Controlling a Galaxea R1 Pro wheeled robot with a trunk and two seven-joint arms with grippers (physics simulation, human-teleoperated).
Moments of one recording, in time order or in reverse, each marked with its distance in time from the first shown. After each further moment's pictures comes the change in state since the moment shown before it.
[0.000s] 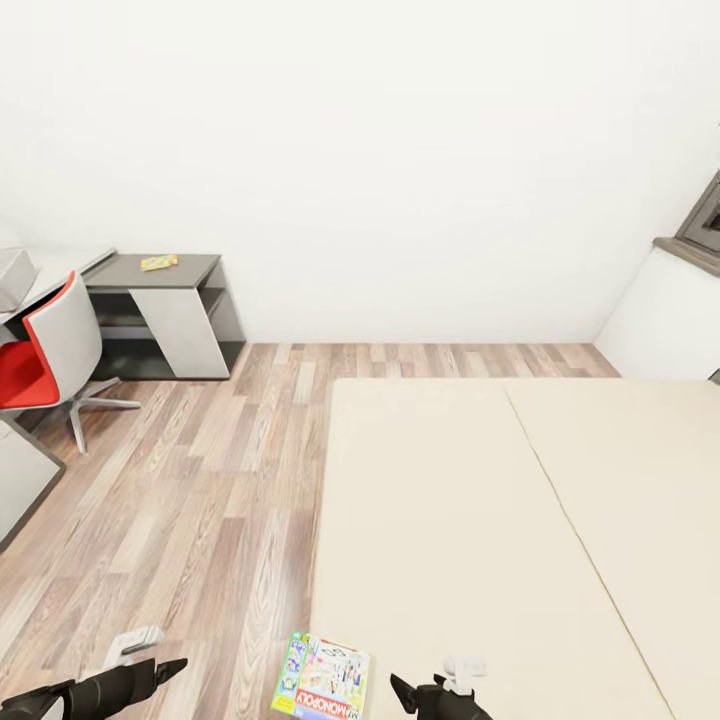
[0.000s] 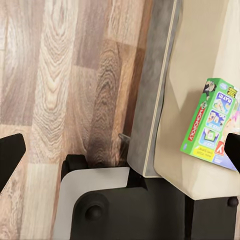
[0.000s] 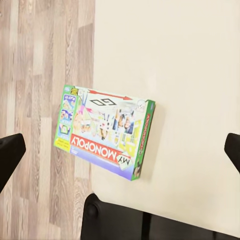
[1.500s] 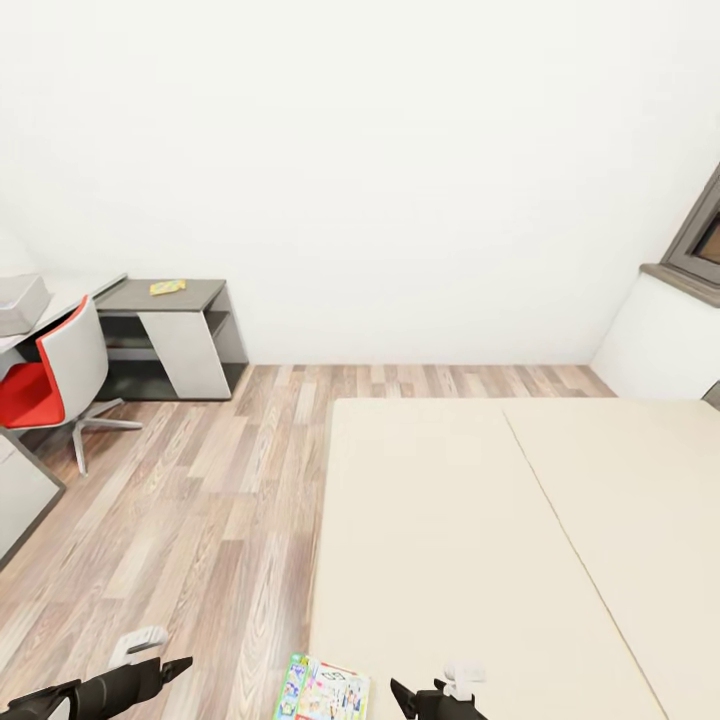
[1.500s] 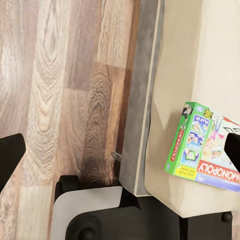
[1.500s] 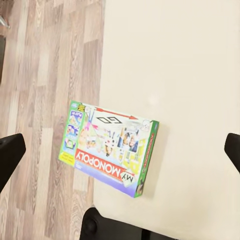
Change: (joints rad) left arm 0.000 -0.014 0.000 0.002 0.002 -0.016 0.000; right arm 0.000 0.001 0.000 0.028 0.003 -0.025 0.000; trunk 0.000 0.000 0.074
